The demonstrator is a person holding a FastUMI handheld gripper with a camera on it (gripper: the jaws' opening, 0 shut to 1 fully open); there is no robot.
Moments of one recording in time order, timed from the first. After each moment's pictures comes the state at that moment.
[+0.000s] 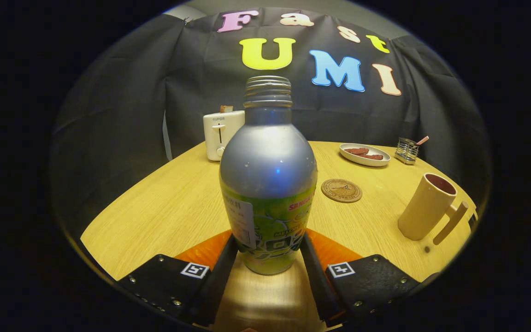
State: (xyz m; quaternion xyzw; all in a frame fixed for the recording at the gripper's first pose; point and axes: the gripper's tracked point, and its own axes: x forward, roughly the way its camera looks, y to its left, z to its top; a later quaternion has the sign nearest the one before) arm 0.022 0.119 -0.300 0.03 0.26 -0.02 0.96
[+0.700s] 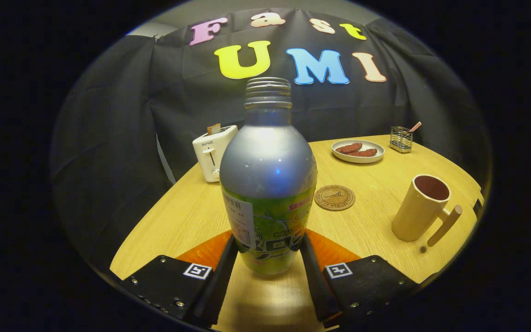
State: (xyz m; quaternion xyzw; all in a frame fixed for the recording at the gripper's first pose) arm 0.029 0.090 -0.248 0.12 0.25 -0.05 0.96
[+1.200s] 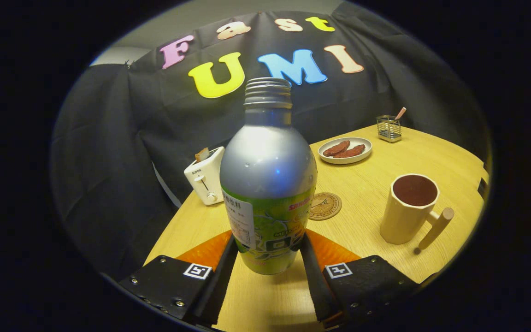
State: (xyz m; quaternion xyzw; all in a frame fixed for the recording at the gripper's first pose) arm 0.026 0.045 -0.225 0.22 0.23 -0.06 0.95
